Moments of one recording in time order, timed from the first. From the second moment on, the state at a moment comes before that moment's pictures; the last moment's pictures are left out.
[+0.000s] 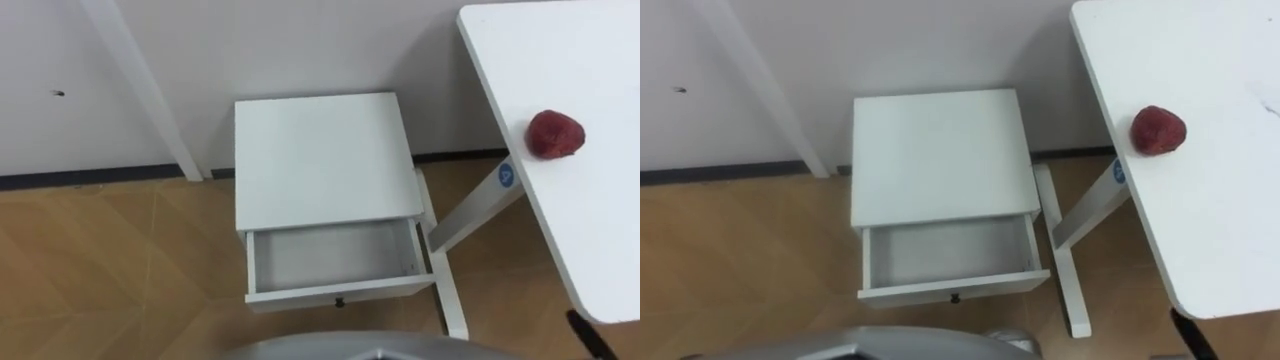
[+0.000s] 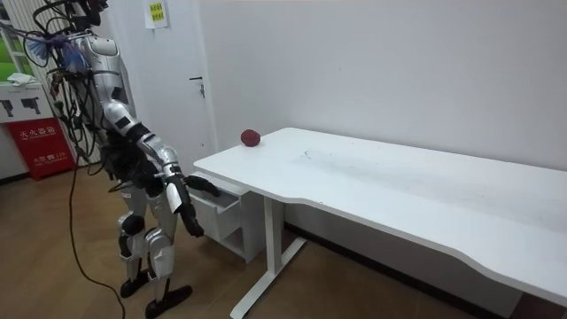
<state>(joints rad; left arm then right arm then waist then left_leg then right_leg) 0.25 0.19 0.29 1.15 0.33 -0.01 0.27 0.16 -0.19 -0.61 0.86 0.85 -0.16 -0.61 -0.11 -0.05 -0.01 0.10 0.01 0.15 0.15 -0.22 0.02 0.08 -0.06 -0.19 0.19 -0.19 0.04</state>
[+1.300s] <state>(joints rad) 0.25 0.21 0.08 1.10 0.31 -0.05 0.24 0.18 -0.23 -0.28 0.05 -0.01 -0.29 -0.91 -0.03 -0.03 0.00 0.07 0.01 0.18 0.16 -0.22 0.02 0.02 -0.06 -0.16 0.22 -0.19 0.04</state>
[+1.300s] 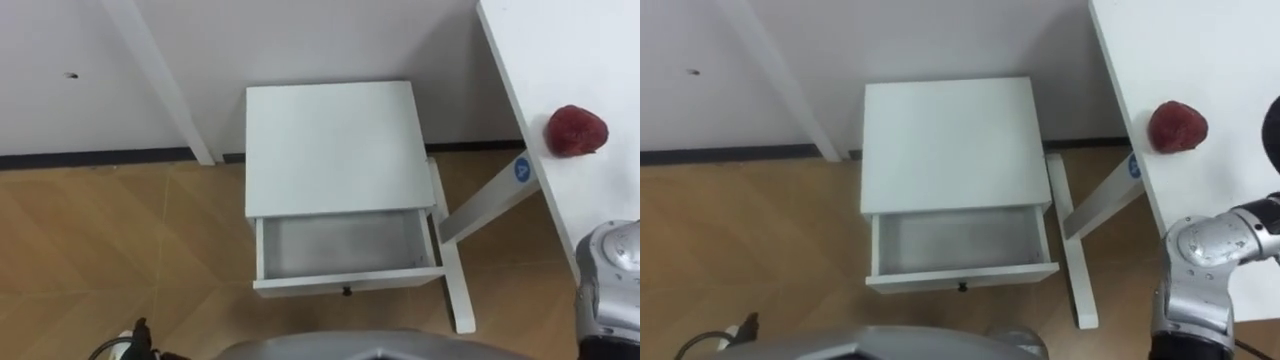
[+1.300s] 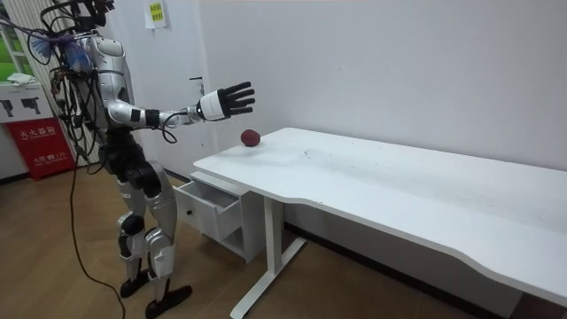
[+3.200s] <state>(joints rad) 0.30 0.20 0.08 1.08 0.34 -0.01 0.23 0.22 -0.23 -0.18 0.26 0.08 -0.18 -0.42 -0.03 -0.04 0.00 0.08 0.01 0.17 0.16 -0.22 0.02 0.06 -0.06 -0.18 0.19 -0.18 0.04</state>
